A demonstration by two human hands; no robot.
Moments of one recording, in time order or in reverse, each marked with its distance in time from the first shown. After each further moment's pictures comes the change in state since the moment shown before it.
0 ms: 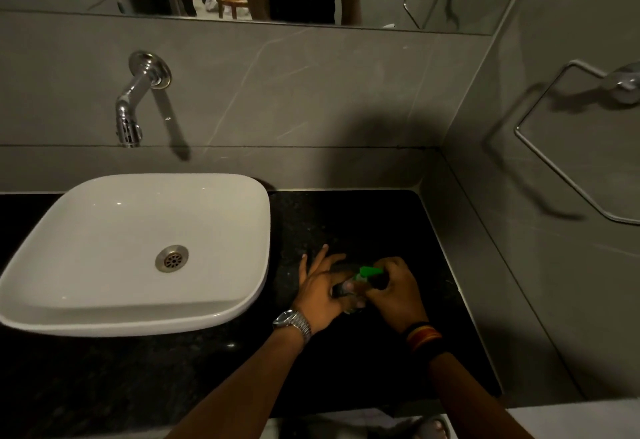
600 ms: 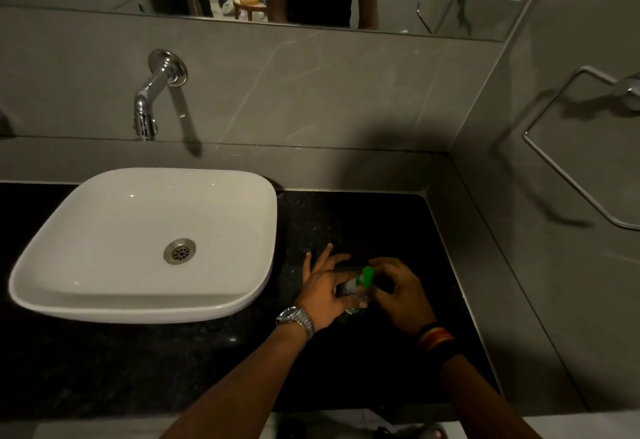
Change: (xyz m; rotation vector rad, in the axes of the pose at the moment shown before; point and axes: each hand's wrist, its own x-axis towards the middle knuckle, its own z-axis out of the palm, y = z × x) left_hand -0.002 0.000 0.000 0.012 -0.007 -0.001; right_hand 0.004 0.014 -0.006 0.031 -0.123 -0.208
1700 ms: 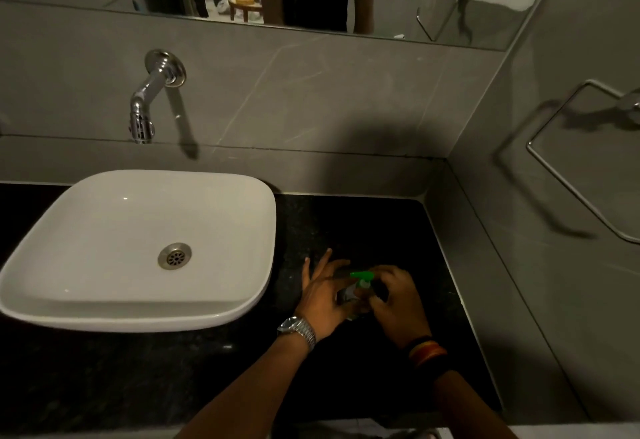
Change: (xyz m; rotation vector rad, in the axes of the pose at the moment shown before) left_hand -0.001 0.004 0.000 0.012 0.087 0.014; right_hand 0.000 -0.006 0.014 -0.215 0.078 0.053
